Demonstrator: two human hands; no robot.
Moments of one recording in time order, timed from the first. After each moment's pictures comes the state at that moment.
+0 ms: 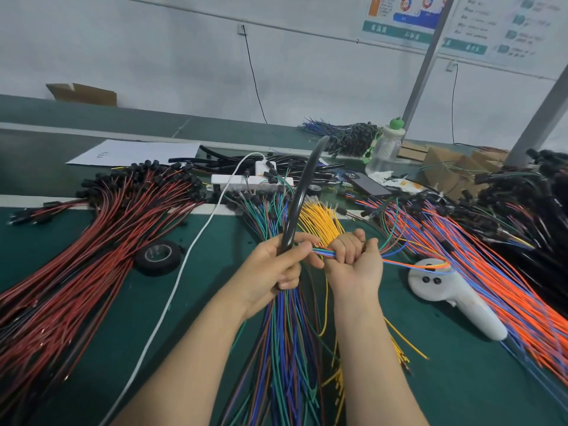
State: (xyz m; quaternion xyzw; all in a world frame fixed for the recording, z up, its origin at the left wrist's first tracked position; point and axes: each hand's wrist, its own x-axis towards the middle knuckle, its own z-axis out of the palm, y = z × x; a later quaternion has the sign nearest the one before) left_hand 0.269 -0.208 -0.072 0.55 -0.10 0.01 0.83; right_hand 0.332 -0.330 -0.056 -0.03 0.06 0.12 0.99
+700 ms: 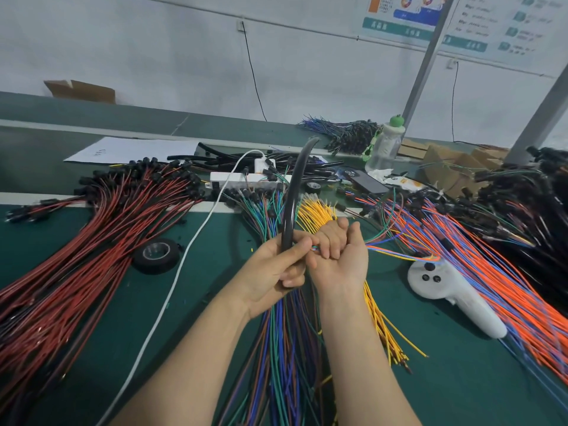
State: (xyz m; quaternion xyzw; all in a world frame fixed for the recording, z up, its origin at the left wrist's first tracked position) left_hand 0.273 -0.212 -0.076 0.44 -0.12 -0.02 0.89; right_hand 0.321 -0.310 -0.050 -0.04 0.00 0.17 0.98
